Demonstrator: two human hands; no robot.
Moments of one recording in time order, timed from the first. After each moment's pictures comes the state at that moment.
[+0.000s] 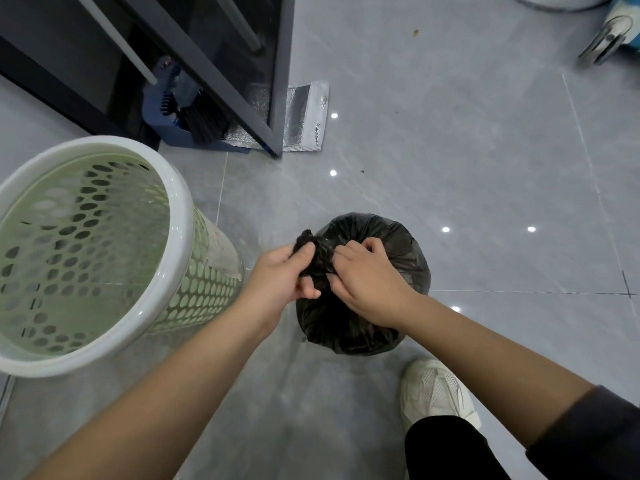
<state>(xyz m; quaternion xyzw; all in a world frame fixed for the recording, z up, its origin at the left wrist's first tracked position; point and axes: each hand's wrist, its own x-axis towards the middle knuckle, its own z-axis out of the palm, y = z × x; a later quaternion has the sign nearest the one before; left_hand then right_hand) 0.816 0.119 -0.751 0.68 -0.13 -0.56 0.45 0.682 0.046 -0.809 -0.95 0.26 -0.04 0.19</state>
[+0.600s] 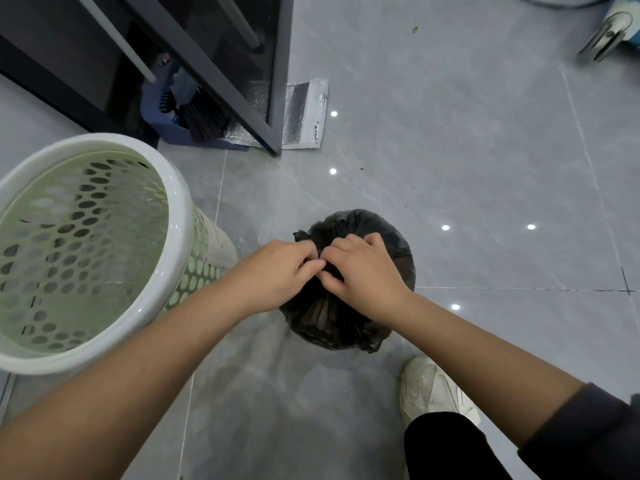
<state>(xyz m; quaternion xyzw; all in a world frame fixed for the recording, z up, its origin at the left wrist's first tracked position) 0.843 0.110 -0.748 0.73 -0.61 -0.32 0.01 0.689 0.048 -0.804 -0.93 0.29 -0.09 0.19</state>
